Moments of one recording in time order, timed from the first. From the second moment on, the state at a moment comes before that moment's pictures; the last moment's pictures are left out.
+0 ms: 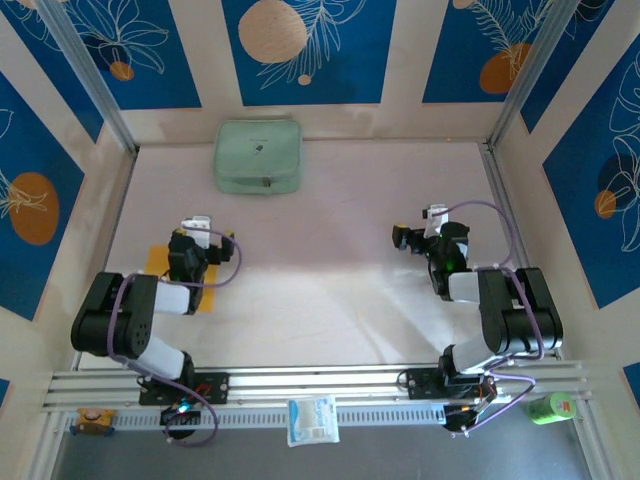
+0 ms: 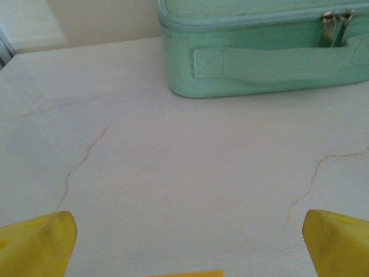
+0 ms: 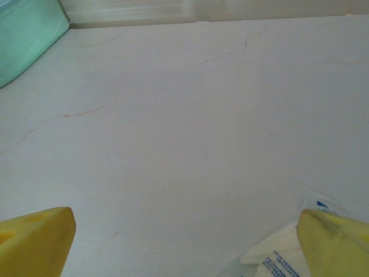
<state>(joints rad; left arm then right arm) -0.07 1.50 0.31 0.86 -0.05 0.06 0.03 1.48 0.38 0.71 -0.17 0.05</state>
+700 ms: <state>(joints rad) -0.04 1.25 0.65 -0.21 -0.21 -0.42 0.07 1.14 0.67 -0.03 -0.47 0.60</state>
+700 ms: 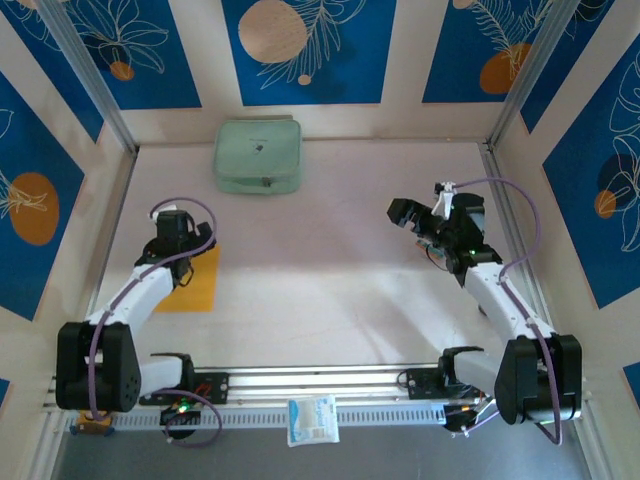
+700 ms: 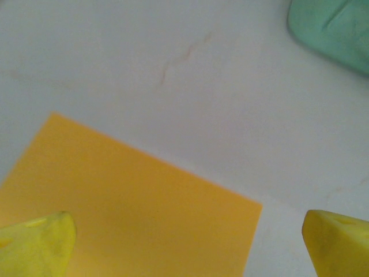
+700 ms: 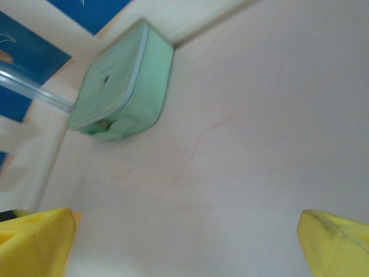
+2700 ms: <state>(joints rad) -0.47 1.61 0.91 -0.50 0.12 -0.49 0.50 1.07 0.53 -0.18 -0.36 0.82</state>
